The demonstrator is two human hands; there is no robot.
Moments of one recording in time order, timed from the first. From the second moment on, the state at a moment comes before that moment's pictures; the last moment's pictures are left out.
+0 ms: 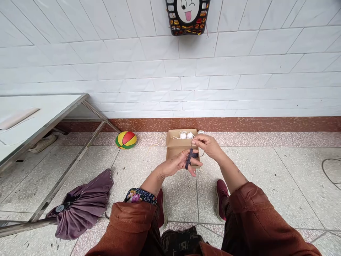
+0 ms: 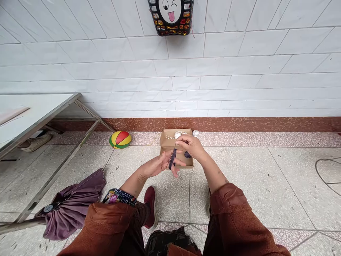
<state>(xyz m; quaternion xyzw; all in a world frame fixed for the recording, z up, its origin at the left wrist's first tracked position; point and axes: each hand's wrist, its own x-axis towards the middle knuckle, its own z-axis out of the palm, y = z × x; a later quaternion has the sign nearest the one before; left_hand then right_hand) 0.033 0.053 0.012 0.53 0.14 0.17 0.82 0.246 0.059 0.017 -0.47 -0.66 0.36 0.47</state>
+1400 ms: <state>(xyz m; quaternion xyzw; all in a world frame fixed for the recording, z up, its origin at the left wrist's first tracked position) 0.029 0.046 0.022 0.37 0.10 0.26 0.88 0.224 0.045 0.012 -0.39 -0.41 0.72 0.40</state>
